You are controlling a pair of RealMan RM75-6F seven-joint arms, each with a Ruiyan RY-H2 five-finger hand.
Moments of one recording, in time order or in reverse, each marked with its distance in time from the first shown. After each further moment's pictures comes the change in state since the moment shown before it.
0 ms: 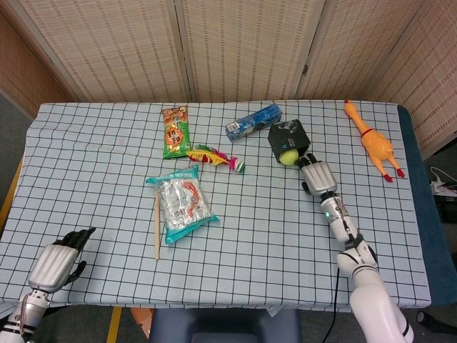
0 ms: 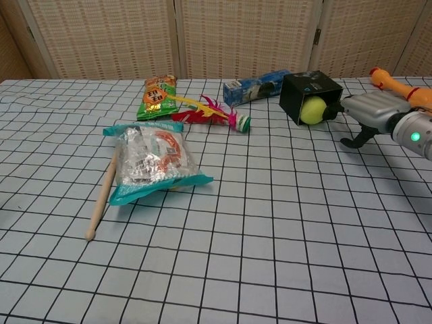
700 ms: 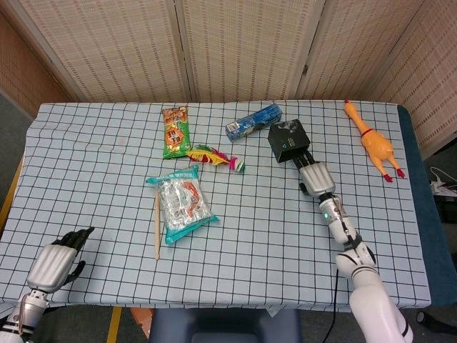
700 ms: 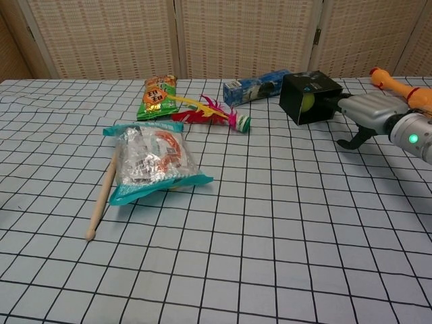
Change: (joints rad) left arm 0.001 0.005 0.001 -0.002 0.001 0.008 -0.009; right arm -0.006 -0.004 -0.004 -0.010 -0.004 0.029 0.015
